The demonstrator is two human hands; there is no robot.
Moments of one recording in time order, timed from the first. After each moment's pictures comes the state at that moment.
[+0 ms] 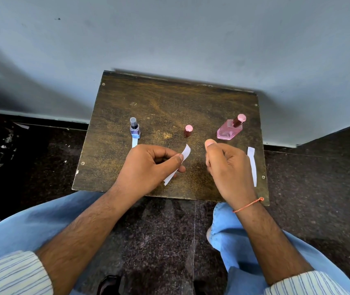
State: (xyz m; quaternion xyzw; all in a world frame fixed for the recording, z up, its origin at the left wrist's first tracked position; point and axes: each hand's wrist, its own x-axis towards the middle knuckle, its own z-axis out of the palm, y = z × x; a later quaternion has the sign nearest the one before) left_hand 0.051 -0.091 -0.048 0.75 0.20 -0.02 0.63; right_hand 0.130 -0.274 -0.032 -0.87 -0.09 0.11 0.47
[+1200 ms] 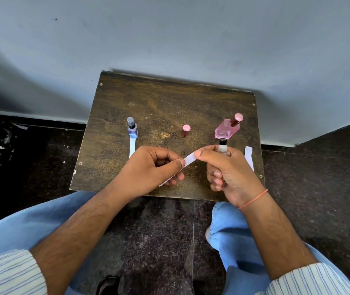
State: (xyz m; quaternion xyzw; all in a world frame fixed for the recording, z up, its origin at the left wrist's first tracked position) left_hand 0.052 -0.090 -0.042 0.70 0.16 -0.11 0.69; right_hand 0.142 -0.285 -0.022 -0.68 0.09 0.38 0.62
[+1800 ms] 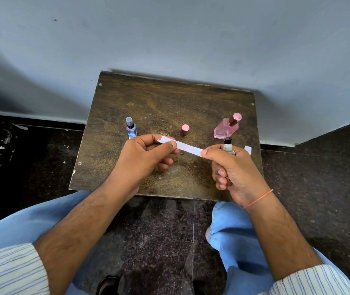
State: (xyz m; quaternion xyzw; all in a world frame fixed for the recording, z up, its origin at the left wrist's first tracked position) left_hand 0.065 -0.089 -0.046 0.59 0.29 -0.02 0.75; right_hand 0.147 -0.295 -0.025 -0.69 0.10 0.36 0.62
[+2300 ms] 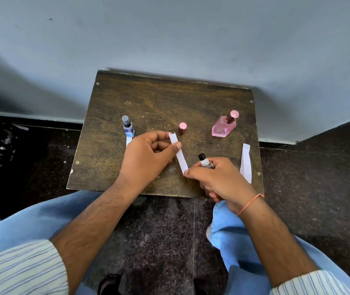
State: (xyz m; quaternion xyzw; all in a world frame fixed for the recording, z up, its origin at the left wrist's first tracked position) left_hand 0.073 -0.103 -0.060 0.75 0.27 0.02 0.60; right_hand 0.130 -0.293 -0.034 -0.76 0.02 0.42 0.49
